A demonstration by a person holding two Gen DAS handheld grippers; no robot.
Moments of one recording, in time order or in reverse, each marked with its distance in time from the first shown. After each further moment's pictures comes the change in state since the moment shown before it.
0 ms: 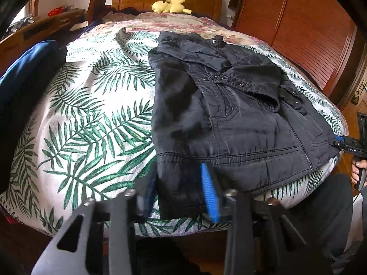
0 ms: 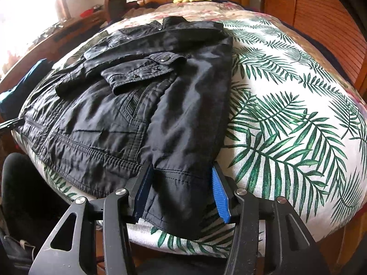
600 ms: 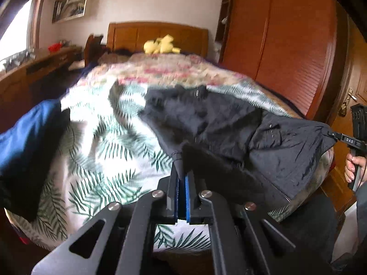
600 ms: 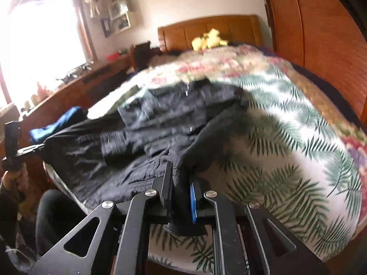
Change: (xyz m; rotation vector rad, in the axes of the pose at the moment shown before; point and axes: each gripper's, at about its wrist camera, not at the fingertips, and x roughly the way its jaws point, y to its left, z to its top) left arm -0.107 -0.051 0.052 0.069 -0.245 -0.018; right arm -0.104 0.014 0.062 0.013 -0.311 0.173
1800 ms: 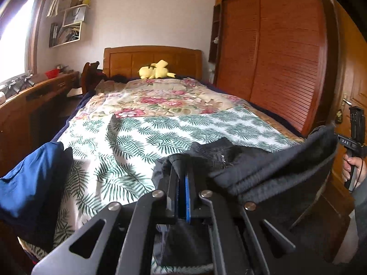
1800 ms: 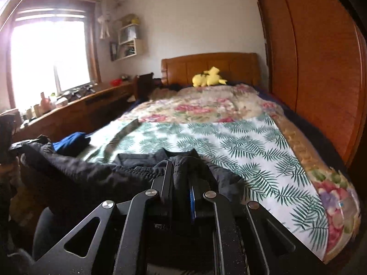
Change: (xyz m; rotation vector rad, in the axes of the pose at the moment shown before) left arm -0.011 -0.009 0.063 0.051 -0.114 0.007; right arm -0.051 -0.001 0.055 -0.077 -0.178 -0.050
